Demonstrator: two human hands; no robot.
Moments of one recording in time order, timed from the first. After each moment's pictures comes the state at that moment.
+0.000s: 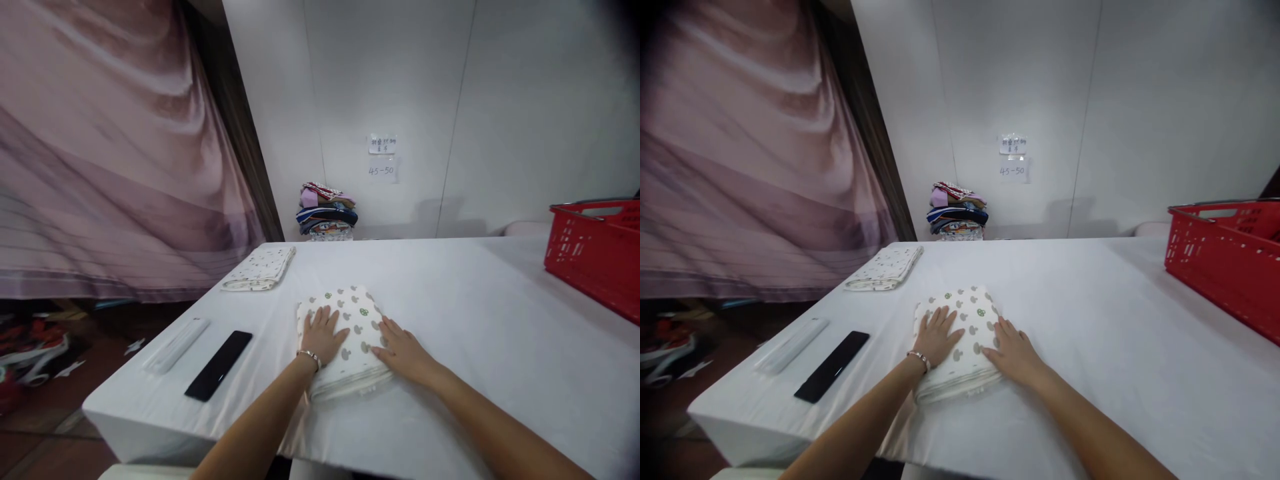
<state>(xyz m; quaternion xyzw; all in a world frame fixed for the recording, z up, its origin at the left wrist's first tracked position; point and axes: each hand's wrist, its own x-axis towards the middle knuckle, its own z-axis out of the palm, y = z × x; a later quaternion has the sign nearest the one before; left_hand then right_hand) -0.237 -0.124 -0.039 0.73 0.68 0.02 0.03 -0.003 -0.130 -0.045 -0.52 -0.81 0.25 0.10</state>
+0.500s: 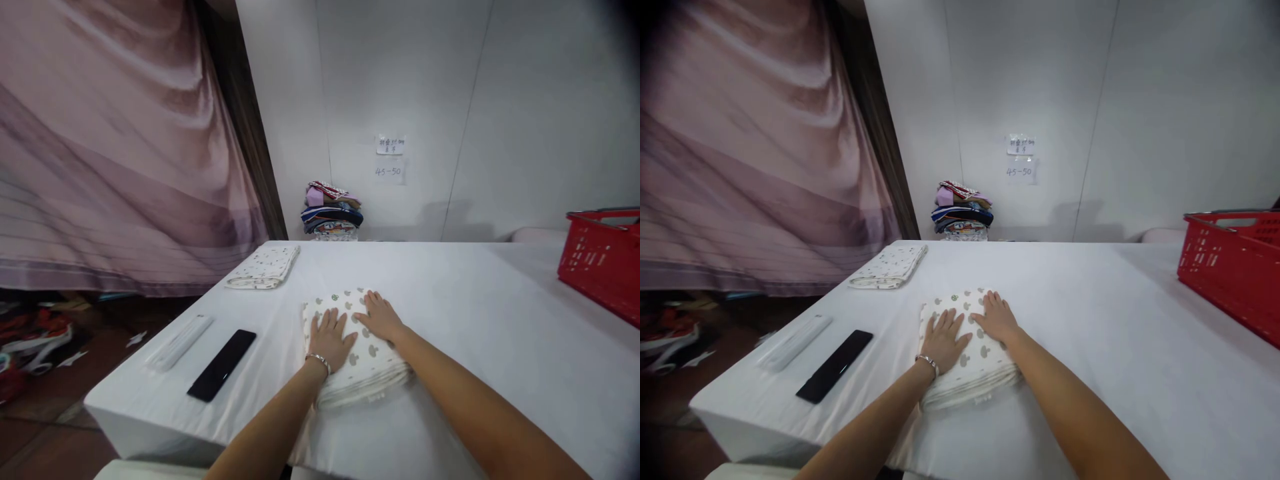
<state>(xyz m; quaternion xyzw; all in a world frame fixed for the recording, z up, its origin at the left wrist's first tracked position) -0.234 -0.128 -0.051 0.74 0.67 0.06 0.02 -0.066 -0.038 -0.046 -0.53 -0.82 0.18 0.09</state>
